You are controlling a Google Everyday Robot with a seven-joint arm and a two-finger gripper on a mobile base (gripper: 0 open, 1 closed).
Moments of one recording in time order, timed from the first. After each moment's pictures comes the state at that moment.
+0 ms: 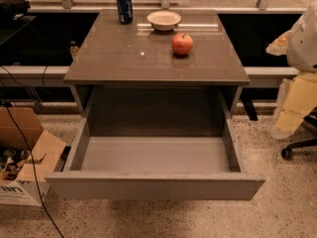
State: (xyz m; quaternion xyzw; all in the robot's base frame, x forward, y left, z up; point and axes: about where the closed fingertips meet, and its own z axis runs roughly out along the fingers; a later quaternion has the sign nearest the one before) arm 0.438 -0.217 0.976 -0.60 0.78 -0.03 0.16
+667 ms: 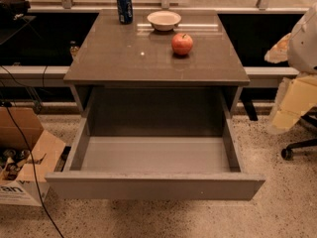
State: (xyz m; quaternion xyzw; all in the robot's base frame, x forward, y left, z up) arm 0.437 -0.216 0.976 -0.60 0.78 -0.04 0.16
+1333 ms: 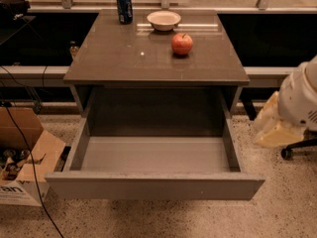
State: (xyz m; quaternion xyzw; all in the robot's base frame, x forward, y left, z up) arm 0.405 -0.213 0.902 -0.59 0.79 0.01 0.15
